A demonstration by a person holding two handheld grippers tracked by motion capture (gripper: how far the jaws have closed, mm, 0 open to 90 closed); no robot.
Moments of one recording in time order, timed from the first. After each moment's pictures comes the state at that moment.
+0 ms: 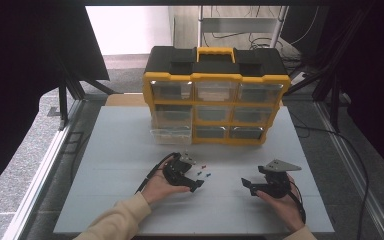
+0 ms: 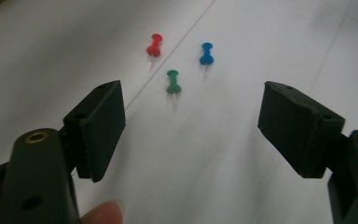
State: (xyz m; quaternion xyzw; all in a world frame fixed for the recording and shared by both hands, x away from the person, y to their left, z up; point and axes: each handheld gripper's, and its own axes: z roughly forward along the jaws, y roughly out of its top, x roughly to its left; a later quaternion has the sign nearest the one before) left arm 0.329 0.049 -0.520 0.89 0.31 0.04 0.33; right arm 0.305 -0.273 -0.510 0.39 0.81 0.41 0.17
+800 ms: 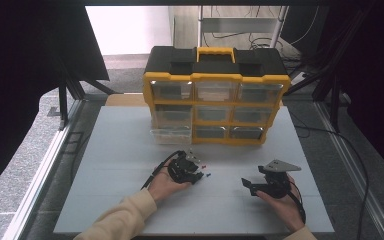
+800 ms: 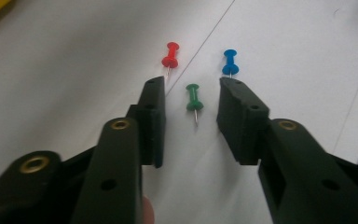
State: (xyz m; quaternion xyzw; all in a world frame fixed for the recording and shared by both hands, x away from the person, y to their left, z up) left arm 0.340 0.040 -0.525 0.90 0.29 0.07 0.31; right arm 0.305 -0.272 -0.510 0.39 0.81 0.41 0.17
